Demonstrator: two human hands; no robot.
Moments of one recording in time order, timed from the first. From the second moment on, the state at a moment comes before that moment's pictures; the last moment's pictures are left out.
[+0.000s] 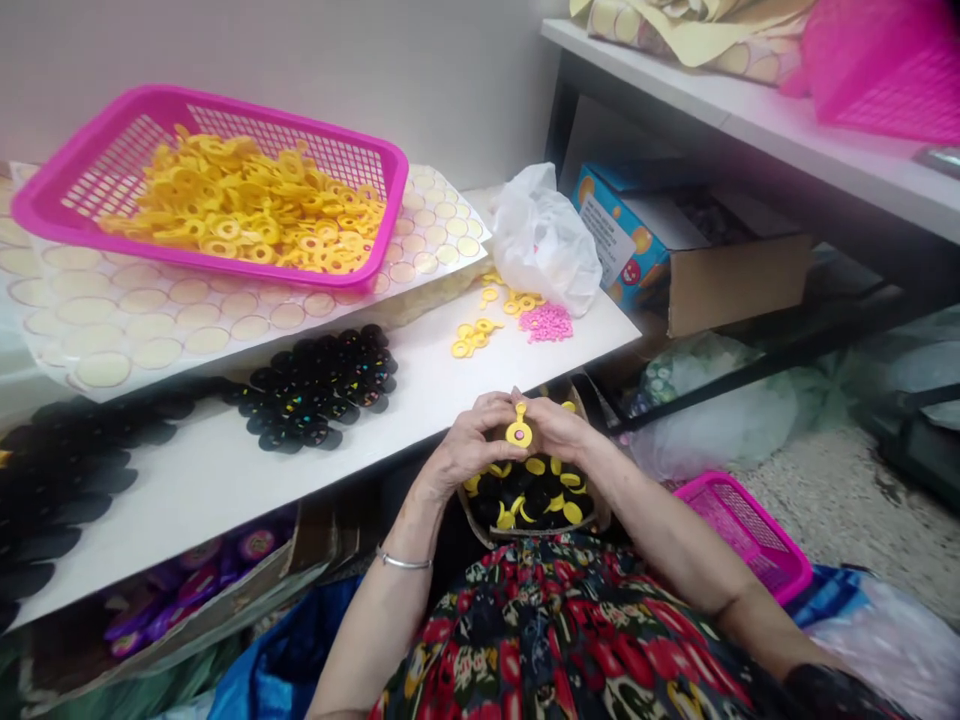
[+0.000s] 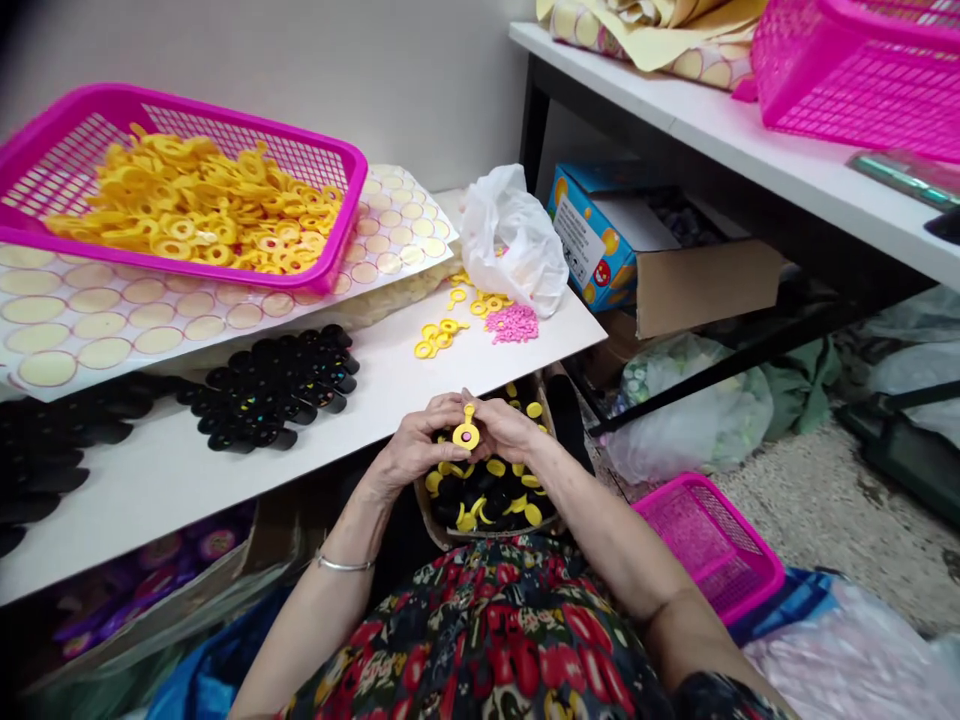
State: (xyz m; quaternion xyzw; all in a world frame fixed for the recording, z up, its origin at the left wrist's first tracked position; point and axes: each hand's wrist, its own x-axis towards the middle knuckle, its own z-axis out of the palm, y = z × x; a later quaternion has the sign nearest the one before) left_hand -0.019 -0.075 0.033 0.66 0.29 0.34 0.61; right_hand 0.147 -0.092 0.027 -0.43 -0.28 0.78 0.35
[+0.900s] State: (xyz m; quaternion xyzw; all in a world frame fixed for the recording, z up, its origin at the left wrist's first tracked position) left_hand -0.025 -0.064 0.031 0.68 0.34 0.36 0.55; right_hand 0.149 -0.085 0.024 -0.31 -0.26 0.83 0.39
